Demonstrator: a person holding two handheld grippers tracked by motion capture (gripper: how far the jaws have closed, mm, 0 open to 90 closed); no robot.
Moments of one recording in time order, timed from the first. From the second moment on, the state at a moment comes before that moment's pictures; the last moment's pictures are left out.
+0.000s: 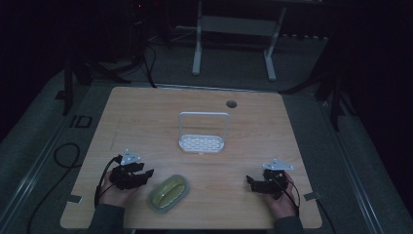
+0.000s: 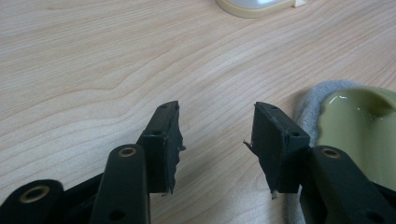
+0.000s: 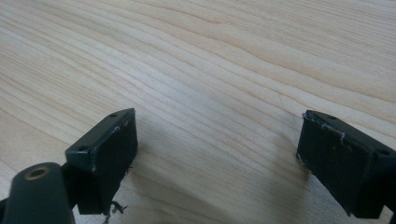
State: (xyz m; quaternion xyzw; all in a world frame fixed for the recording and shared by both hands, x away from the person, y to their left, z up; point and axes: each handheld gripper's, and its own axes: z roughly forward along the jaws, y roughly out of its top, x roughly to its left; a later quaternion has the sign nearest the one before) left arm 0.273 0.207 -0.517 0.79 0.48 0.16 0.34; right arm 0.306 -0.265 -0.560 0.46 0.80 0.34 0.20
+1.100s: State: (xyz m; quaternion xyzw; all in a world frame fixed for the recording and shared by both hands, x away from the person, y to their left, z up) left arm 0.257 0.182 -0.495 0.82 0.45 0.13 0.33; right arm 0.306 -0.265 -0.560 0.46 0.80 0.34 0.20
